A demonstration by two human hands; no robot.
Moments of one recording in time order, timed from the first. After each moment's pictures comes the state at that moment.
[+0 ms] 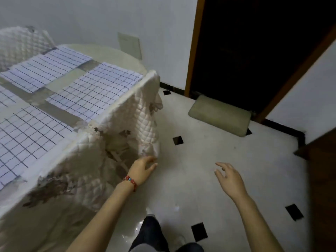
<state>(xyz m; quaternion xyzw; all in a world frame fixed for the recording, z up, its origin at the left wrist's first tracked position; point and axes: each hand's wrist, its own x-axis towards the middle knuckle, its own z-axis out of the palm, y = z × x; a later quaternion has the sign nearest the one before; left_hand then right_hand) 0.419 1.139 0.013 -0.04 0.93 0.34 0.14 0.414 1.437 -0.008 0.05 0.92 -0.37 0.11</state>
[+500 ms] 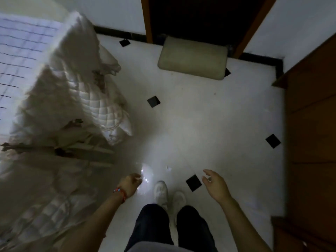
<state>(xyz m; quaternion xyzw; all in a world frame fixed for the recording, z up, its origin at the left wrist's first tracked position) 0.400 1.155 -0.151 -0.11 0.86 0.25 0.44 0.463 1.455 -0.155 0.27 0.83 -0.40 0.29</state>
